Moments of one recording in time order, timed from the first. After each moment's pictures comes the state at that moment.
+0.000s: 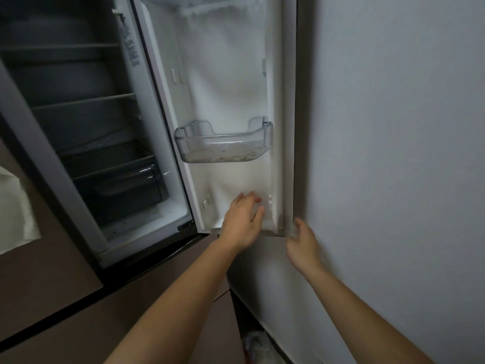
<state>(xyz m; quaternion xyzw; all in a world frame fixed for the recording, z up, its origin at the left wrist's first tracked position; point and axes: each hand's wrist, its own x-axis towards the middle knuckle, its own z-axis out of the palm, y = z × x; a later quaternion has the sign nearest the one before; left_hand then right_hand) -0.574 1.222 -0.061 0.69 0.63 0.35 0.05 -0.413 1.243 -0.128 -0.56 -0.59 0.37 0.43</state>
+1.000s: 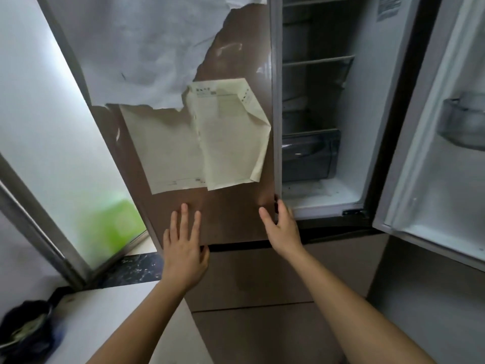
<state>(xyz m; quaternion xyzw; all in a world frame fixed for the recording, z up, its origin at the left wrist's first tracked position) -0.923 0.891 -0.134 0.37 0.90 0.11 -0.21 -0.793 1.098 -0.111 -0.30 -0.77 0.49 0.28</state>
